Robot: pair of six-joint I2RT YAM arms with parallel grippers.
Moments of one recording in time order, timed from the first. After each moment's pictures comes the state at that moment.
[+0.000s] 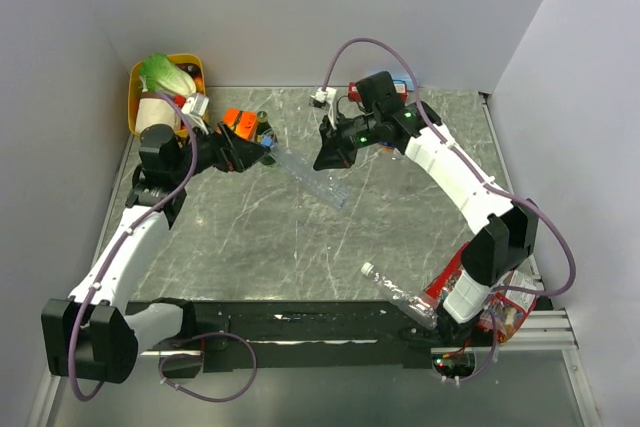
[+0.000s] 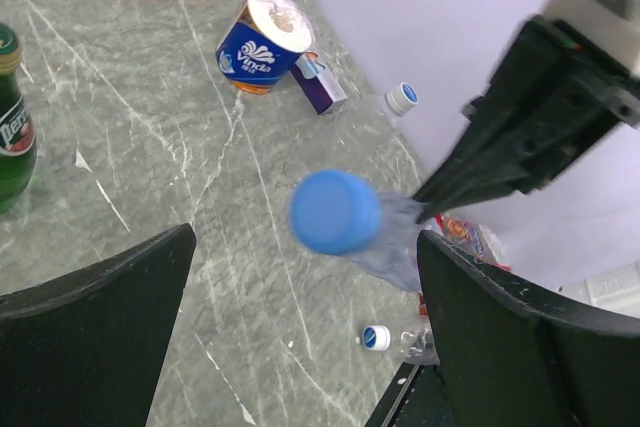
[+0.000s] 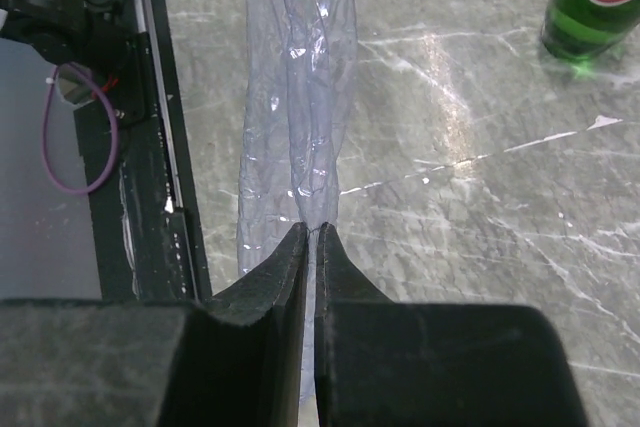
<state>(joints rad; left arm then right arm) -0.13 1.10 0.87 0.15 0.74 -0.57 0.53 1.68 1.72 -0.84 -0.78 -0.33</state>
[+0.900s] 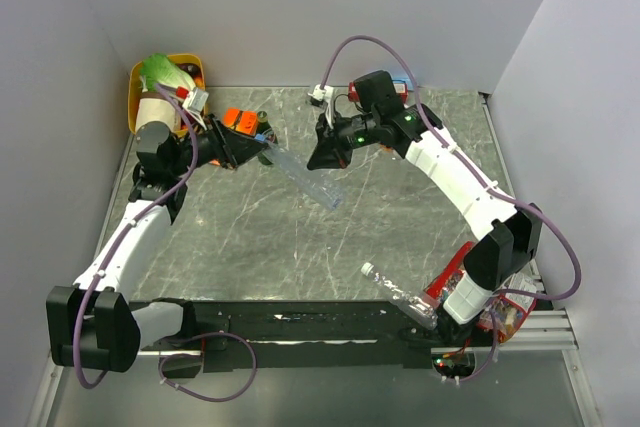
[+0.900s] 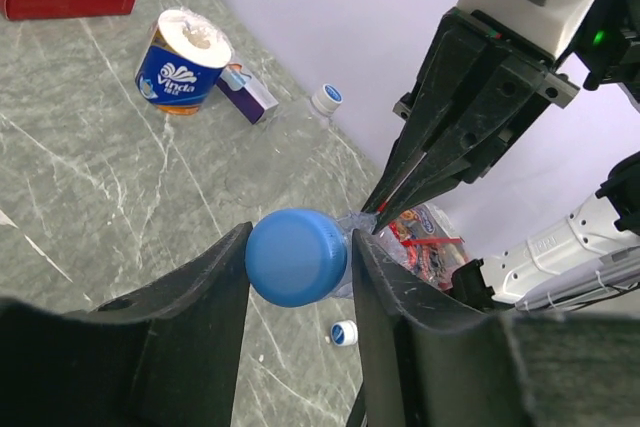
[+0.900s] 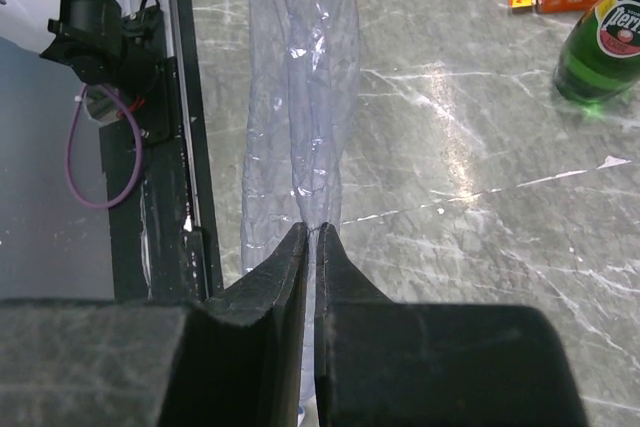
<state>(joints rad) -0.11 1.16 0.87 0.37 0.92 -0.69 0.57 1.65 1.71 -0.78 -0.80 -0.28</state>
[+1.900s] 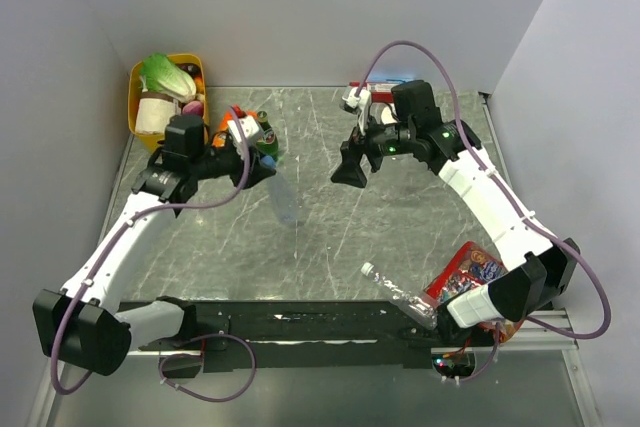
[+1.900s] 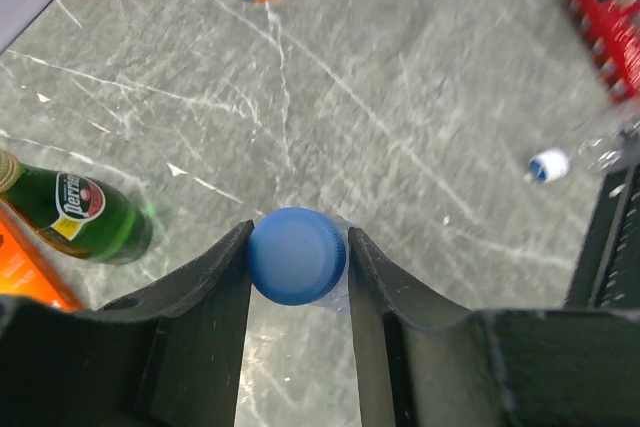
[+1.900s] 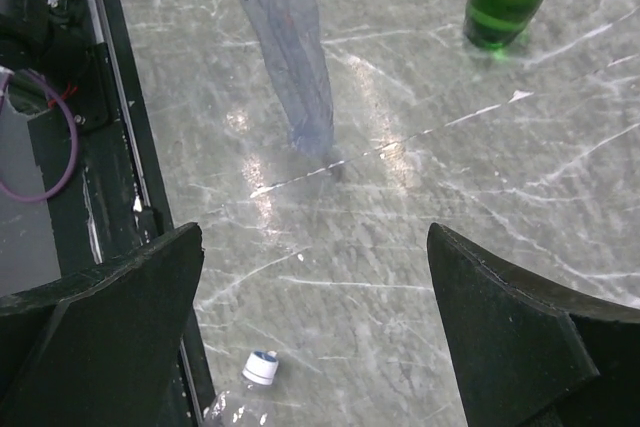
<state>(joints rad) -0.28 1.17 1.08 -0.34 0.73 0.31 0.46 1.43 1.54 -0.77 -0.72 -0.34</state>
